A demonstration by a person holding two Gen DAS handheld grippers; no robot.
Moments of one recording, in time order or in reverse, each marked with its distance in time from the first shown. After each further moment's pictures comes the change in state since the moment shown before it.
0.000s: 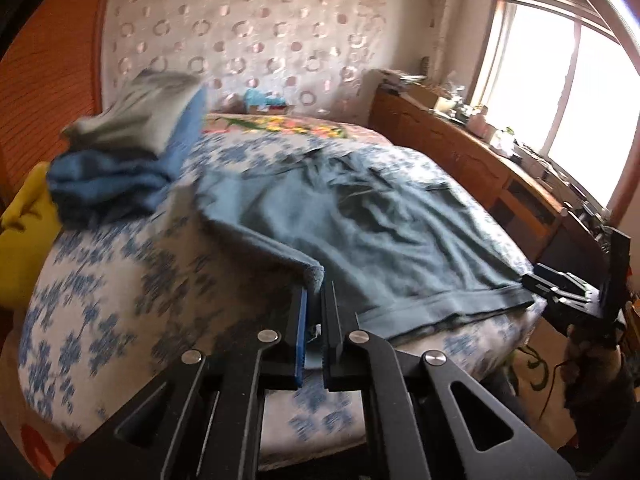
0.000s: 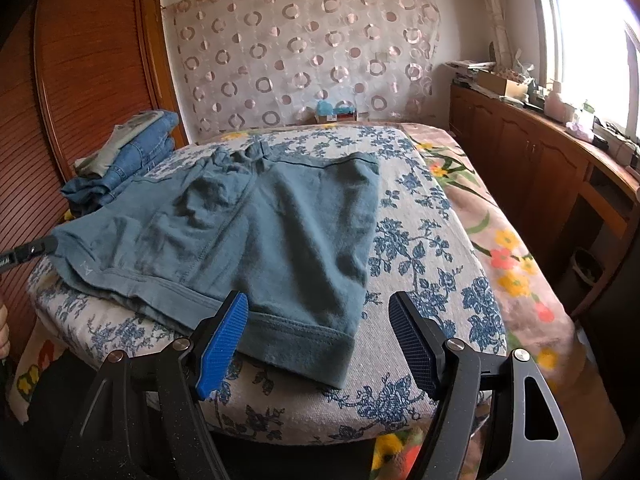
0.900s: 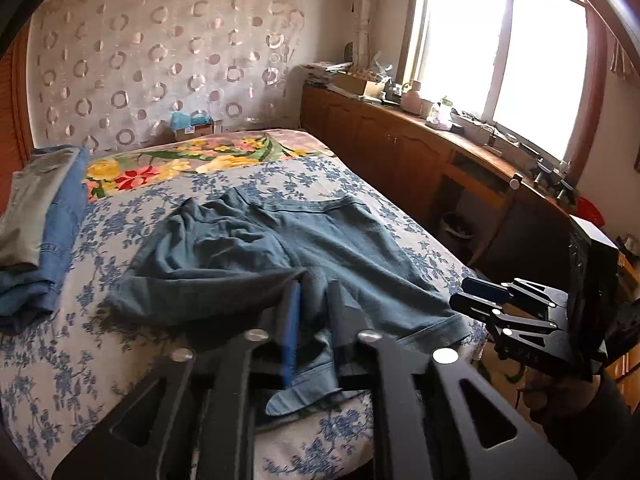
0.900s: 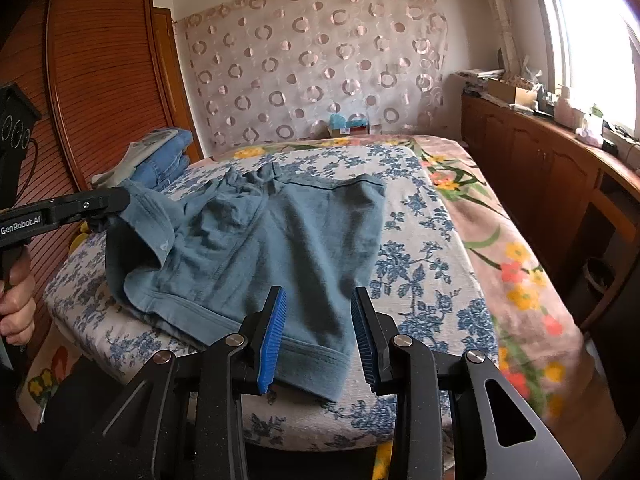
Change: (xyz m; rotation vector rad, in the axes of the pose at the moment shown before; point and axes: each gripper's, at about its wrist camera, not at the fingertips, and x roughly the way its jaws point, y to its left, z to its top) left arm 0.027 -0.111 0.047 0.193 0.008 -0.128; right arm 0.005 -0.007 0.005 0.009 -0.038 0.053
